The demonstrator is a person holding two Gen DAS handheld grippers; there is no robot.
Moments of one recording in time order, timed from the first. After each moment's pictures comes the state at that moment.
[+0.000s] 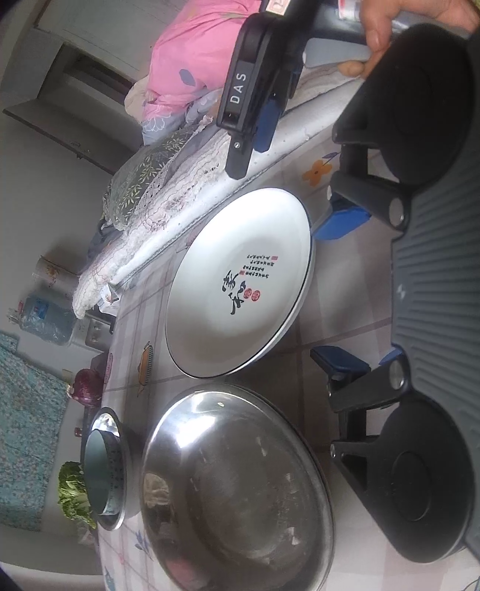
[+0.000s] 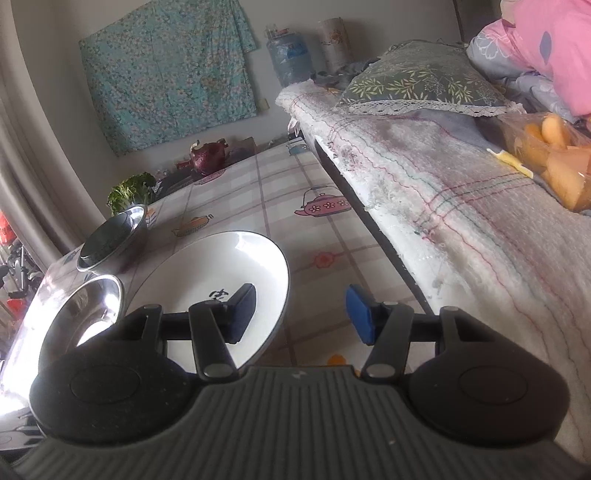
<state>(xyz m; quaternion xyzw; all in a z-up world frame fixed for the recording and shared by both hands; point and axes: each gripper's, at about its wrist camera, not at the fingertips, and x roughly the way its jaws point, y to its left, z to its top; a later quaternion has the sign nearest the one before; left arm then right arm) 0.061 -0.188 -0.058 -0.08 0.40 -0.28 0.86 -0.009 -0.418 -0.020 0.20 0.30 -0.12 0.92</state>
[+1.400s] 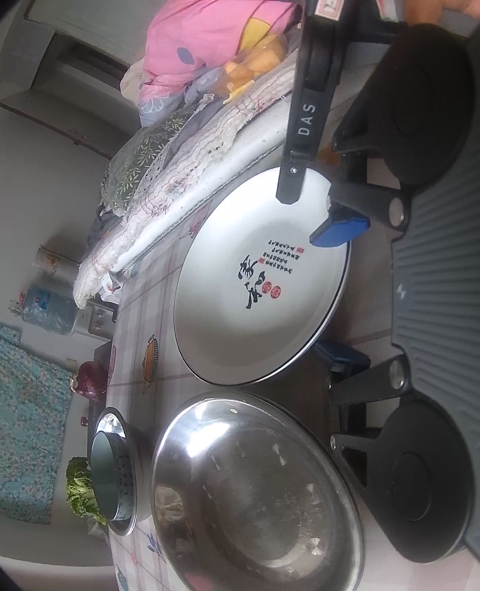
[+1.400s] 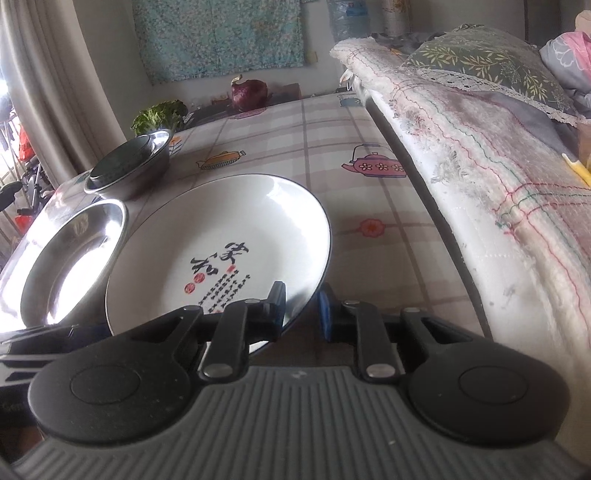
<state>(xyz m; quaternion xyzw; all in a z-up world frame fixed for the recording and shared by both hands) 0.077 -0.214 -0.063 -0.05 0.40 -0.26 0.88 0.027 -0.396 -0.047 0.12 0.38 -0.05 0.92</state>
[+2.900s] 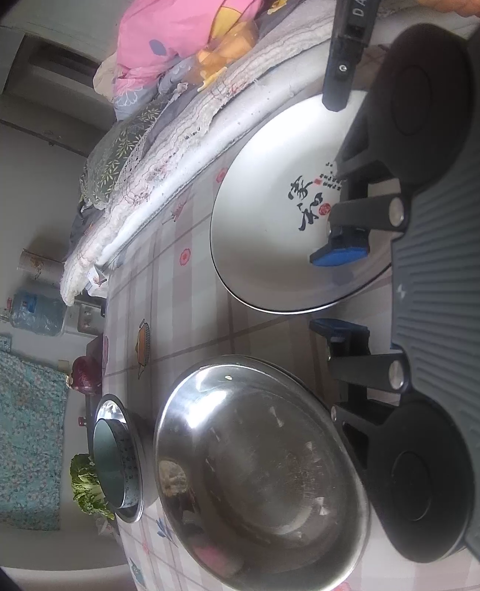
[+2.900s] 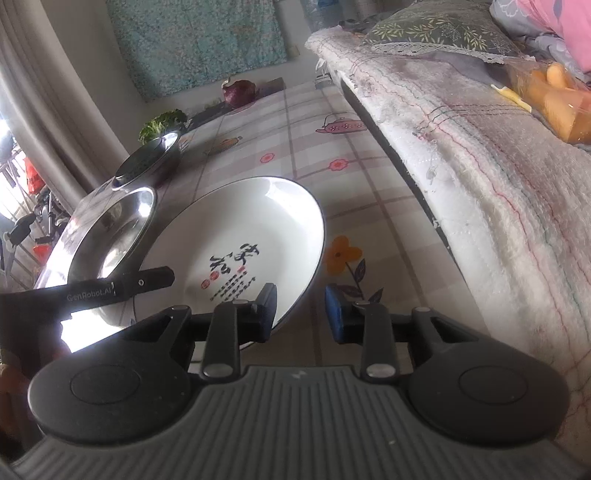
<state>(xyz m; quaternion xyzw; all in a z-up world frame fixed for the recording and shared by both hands) 0.081 -0.200 -0.060 0.00 0.41 -0.25 0.88 -0.069 -0.406 -0.032 0.20 0.38 -0.06 0.90</state>
